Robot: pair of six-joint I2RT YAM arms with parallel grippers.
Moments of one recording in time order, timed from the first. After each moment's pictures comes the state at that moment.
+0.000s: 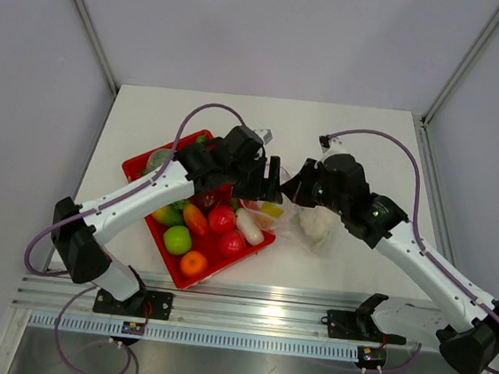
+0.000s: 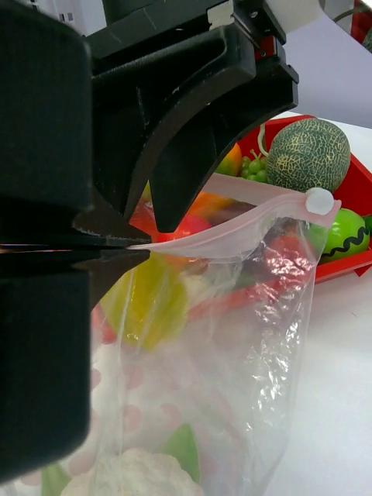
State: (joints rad) left arm -0.83 1.51 1.46 -0.77 0.12 -0.71; right arm 0.72 1.13 1.09 -0.44 0.00 0.71
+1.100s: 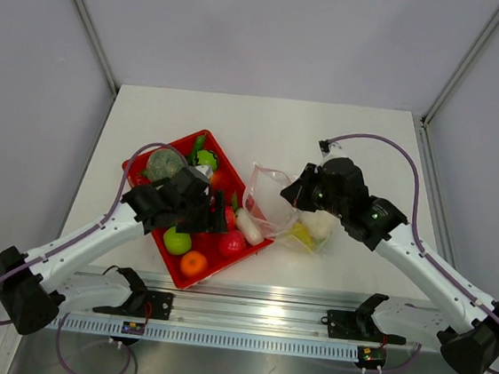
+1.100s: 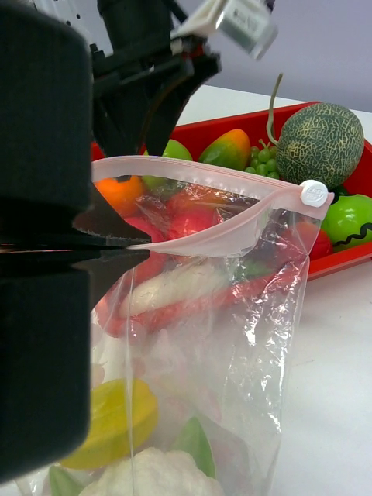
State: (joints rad) left arm -0.73 1.07 0.98 -0.86 0.00 -0.72; right arm 0.72 1.10 1.05 -0.46 0.01 0.72
